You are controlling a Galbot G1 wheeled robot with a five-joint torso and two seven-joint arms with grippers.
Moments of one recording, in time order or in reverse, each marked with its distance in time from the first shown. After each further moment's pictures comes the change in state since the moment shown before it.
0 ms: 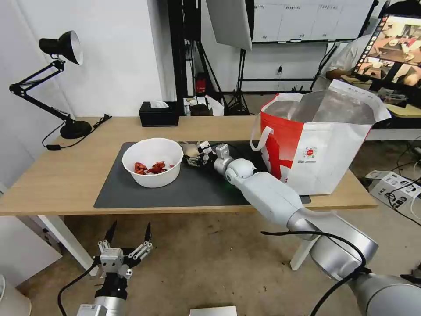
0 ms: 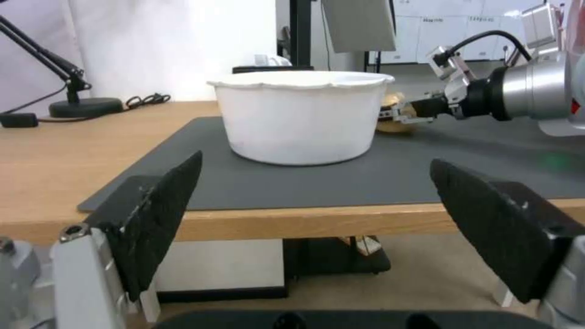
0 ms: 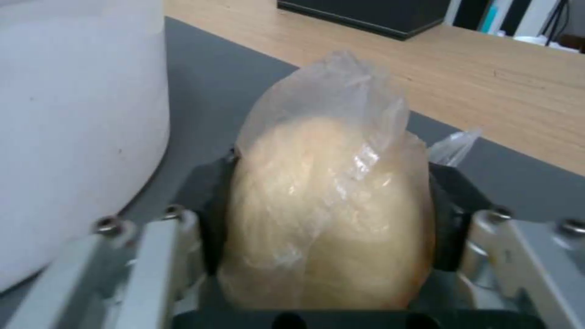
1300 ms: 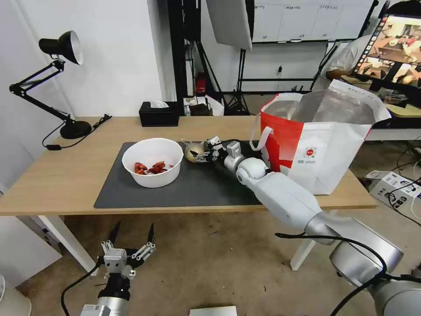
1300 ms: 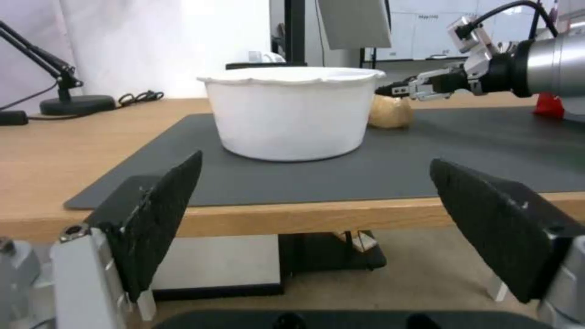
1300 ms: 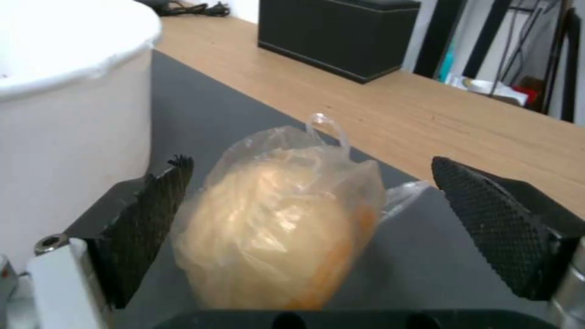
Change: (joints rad) left arm -0.001 -0.004 0.015 0.000 0.014 0.008 0.000; right arm -0.013 -0.095 -0.002 0.121 -0.001 0.040 0.022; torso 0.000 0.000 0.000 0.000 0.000
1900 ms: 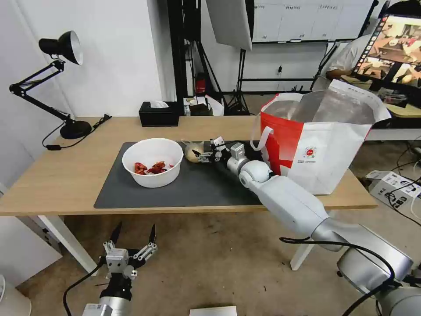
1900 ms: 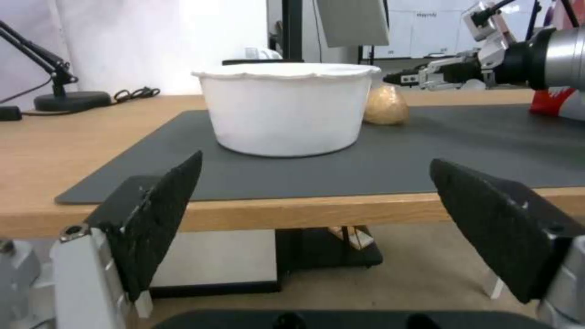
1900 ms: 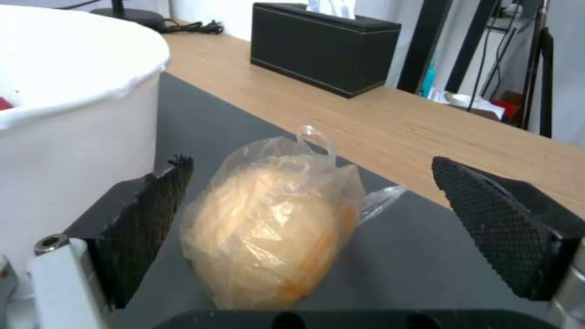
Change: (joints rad) left arm -0.002 -0.003 0.011 0.005 0.004 0.001 0.000; right arm -0.047 -0.059 0.015 0.114 -0.006 0.014 0.058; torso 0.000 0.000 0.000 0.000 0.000
